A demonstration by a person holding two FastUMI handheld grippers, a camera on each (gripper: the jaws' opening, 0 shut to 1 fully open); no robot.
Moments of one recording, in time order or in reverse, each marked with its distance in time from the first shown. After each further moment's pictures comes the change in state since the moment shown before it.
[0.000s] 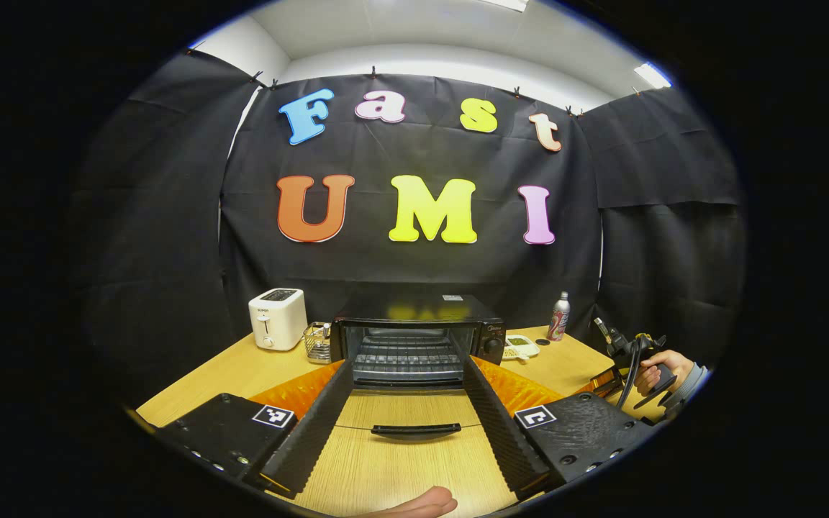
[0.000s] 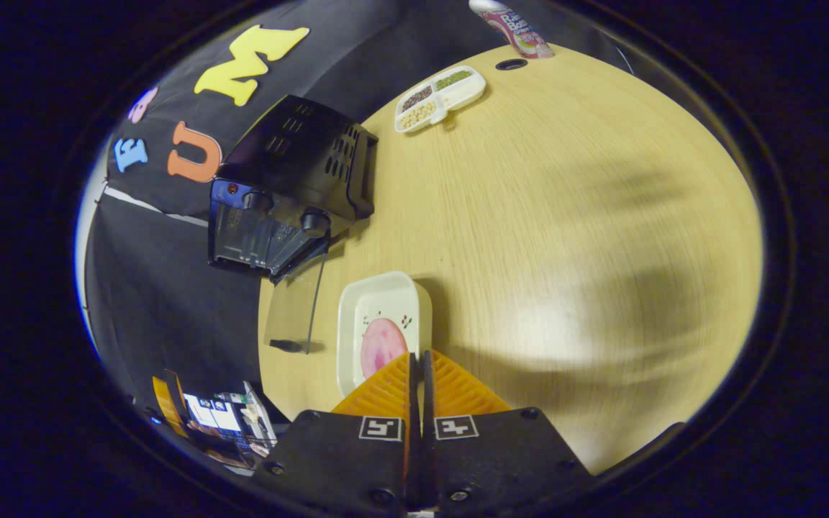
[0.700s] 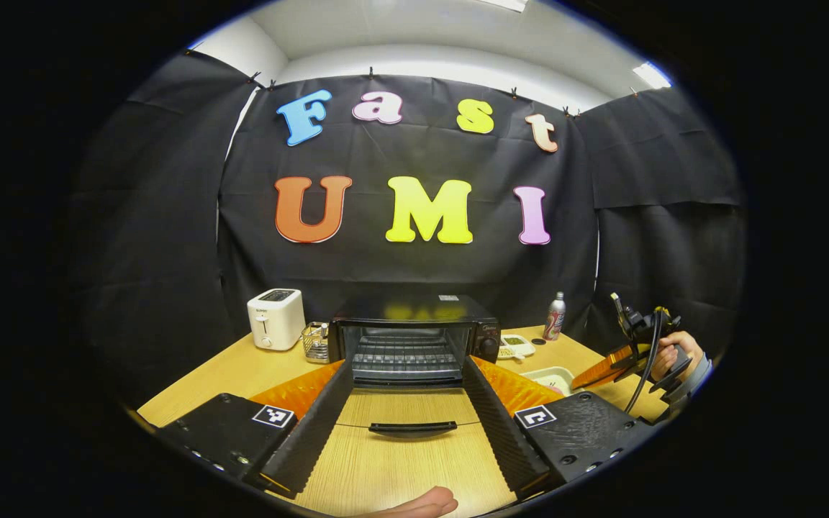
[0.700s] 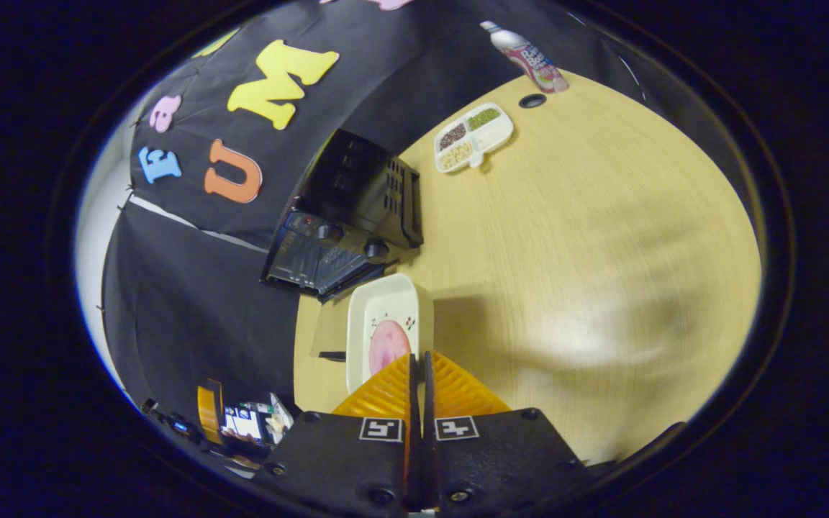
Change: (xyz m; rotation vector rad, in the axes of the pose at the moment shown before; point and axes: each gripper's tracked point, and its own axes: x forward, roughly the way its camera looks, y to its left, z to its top) left arm -0.012 0.001 0.001 0.005 -0.002 -0.008; right arm -0.058 0.054 0.013 -0.025 -0.107 0.113
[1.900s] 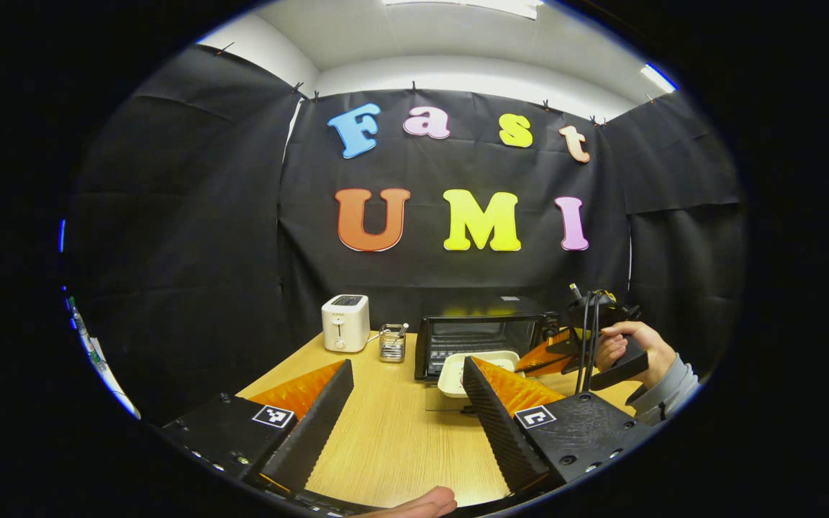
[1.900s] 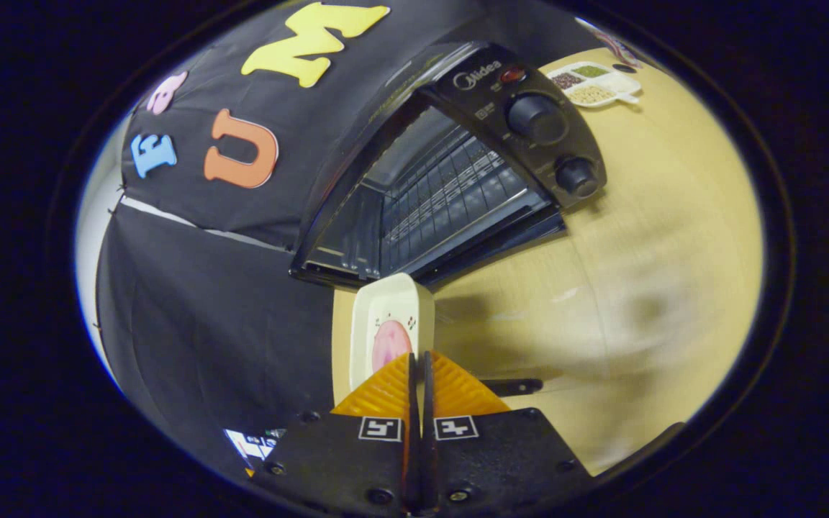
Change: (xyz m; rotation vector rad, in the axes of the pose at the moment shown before) left arm -0.076 0.133 -0.012 0.009 -0.036 0.144; right arm 0.198 0.192 -0.053 0.118 0.009 0.054
